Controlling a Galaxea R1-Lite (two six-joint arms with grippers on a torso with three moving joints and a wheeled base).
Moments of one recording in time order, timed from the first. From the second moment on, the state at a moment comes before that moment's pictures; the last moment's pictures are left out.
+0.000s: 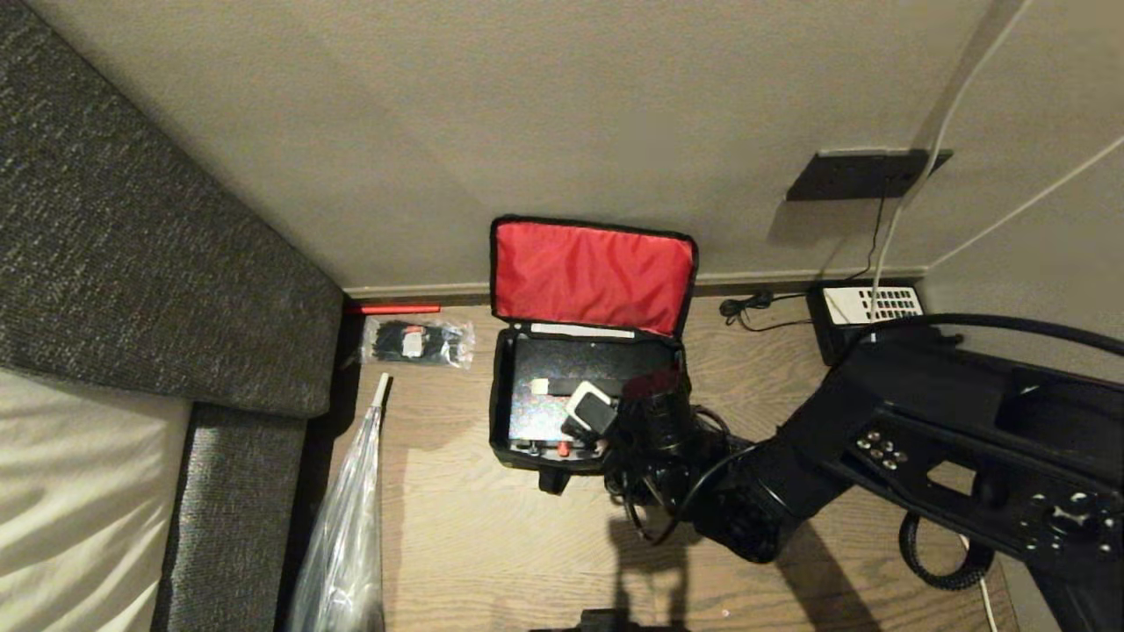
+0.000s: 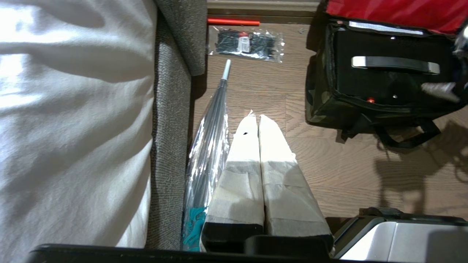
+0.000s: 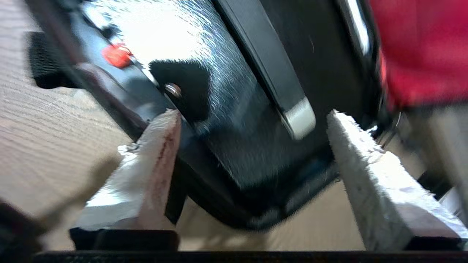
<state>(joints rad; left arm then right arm) 0.00 0.00 0.00 0.00 0.01 -0.01 0.72 2.36 -1.12 -0.86 -0.46 -0.69</state>
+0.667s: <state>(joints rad) 0.00 0.00 0.00 0.00 0.01 -0.01 0.74 2.37 -1.08 -0.94 -0.46 -0.84</state>
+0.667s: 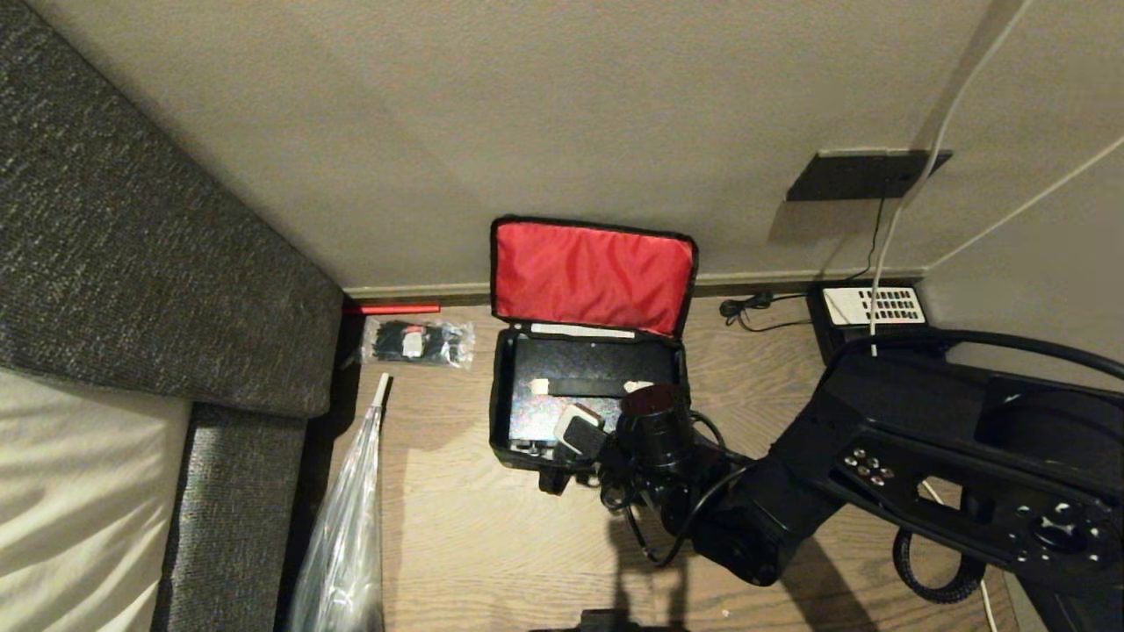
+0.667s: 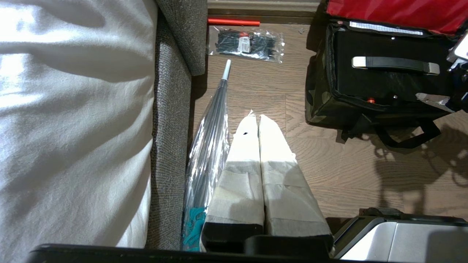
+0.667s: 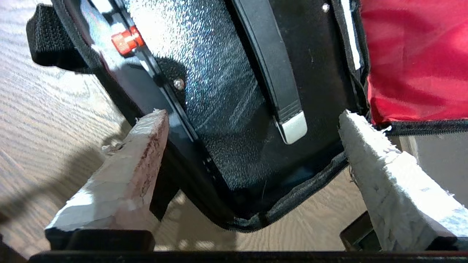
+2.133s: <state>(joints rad) 0.00 0.00 0.00 0.00 0.01 -0.01 0.72 2.48 -1.24 -1.12 -0.62 -1.30</state>
